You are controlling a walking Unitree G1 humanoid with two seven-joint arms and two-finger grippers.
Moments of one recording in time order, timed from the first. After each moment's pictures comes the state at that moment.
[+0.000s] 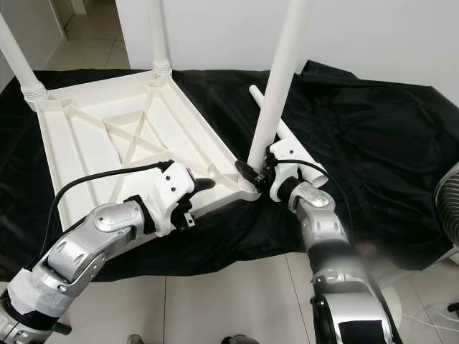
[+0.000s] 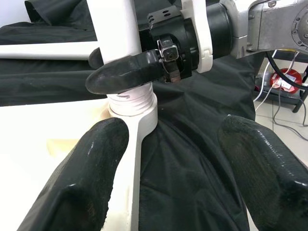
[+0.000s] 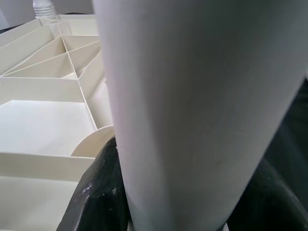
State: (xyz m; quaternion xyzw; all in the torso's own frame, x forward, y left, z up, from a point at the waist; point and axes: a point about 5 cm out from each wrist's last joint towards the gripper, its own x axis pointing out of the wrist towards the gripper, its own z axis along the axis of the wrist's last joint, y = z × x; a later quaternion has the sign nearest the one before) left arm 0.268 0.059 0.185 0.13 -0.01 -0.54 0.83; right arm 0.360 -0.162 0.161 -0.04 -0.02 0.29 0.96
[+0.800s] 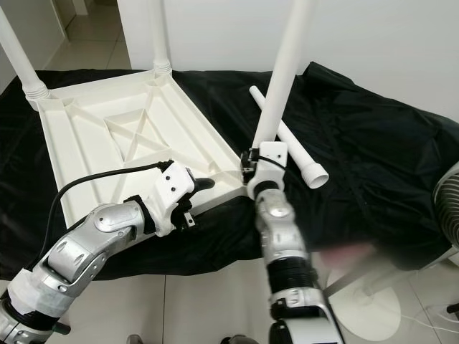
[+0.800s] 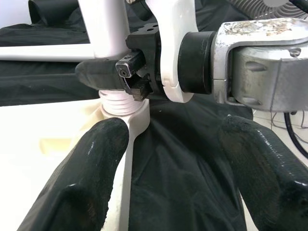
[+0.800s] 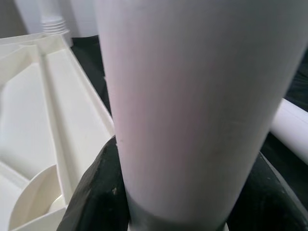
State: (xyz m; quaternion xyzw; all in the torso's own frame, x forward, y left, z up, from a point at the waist) left arm 0.267 0.058 0.184 0.13 -0.01 -0.54 0.83; right arm 0.348 -0.116 0.158 0.04 -0.04 -0.01 1.00
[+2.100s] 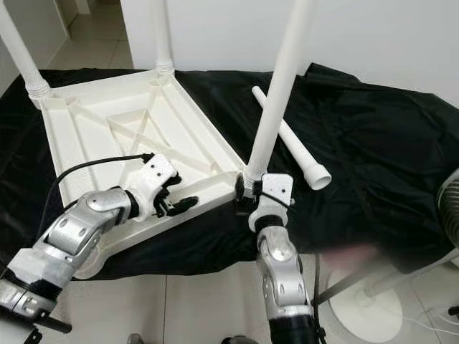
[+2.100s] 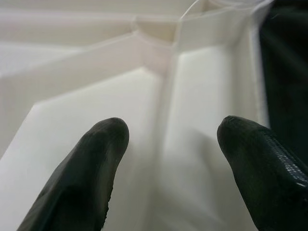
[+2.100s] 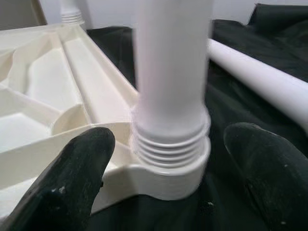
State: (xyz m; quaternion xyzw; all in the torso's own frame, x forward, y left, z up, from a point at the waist) left arm 0.324 0.107 0.154 0.18 0.13 -0.42 0.88; right arm 0.287 -0.128 0.137 0.03 -0.05 0.01 1.00
